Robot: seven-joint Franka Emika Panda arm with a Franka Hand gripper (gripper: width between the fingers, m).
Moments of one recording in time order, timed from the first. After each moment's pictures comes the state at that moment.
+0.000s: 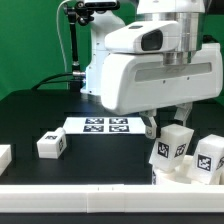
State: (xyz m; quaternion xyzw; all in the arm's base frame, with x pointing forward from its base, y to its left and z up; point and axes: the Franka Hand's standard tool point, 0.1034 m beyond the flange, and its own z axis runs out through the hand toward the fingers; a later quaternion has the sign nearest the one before) arm 0.622 0.045 0.086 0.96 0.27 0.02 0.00
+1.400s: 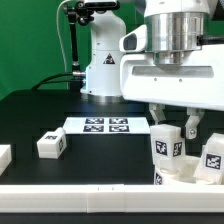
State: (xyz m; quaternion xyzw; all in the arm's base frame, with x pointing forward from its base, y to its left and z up) arm 0.619 0.061 0.084 0.89 -0.46 0.05 -0.04
